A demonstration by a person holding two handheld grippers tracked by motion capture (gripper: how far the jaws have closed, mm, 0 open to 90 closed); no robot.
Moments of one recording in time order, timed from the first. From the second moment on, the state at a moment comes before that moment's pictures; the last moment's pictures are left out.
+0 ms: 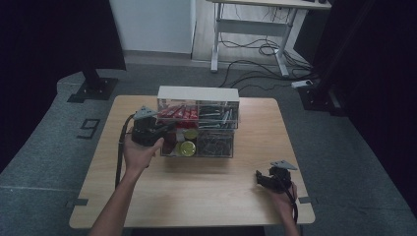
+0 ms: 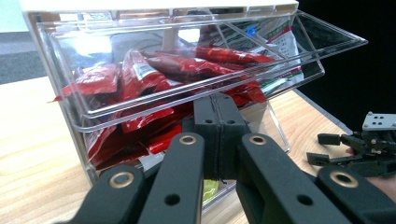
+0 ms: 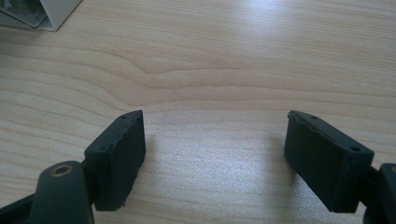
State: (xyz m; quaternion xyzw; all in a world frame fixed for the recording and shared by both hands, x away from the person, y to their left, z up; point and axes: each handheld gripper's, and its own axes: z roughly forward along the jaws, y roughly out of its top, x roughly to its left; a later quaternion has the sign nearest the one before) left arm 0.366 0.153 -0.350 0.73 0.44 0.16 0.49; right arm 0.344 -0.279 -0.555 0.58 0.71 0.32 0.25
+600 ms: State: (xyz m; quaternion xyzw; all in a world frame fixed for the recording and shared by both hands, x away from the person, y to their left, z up) left arm 0.369 0.149 -0.333 0.73 0.44 0.17 0.49; right arm 0.344 -0.279 -0.555 0.58 0.71 0.32 0.25
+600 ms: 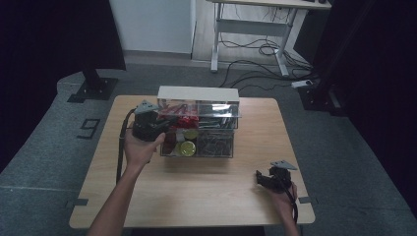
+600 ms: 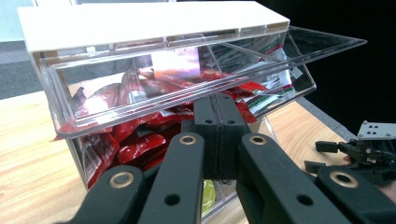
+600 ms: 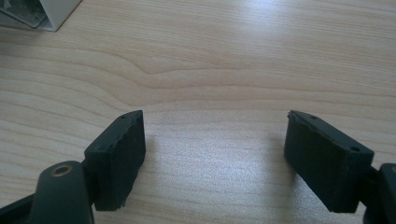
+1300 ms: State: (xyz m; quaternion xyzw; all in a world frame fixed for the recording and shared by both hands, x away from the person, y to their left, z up) left arm 0.375 0.145 -0.318 0.73 0.43 0.18 0.49; right arm 0.343 -0.279 -0.555 0.58 0.70 0.32 0.26
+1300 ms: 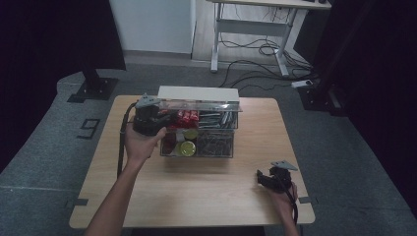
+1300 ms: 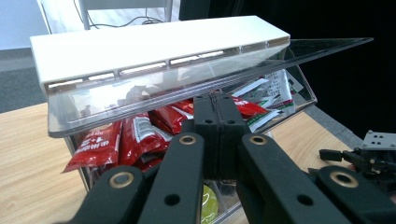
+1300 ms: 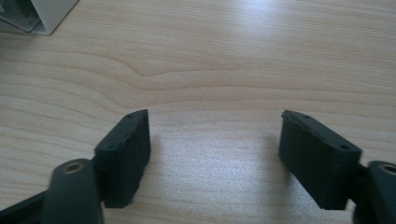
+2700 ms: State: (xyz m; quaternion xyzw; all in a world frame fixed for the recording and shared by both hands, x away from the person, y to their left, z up) left arm 0.392 0.145 -0.310 0.74 0.43 0.18 0.49; right arm 0.328 -0.240 -0.438 0.48 0.67 0.49 0.27
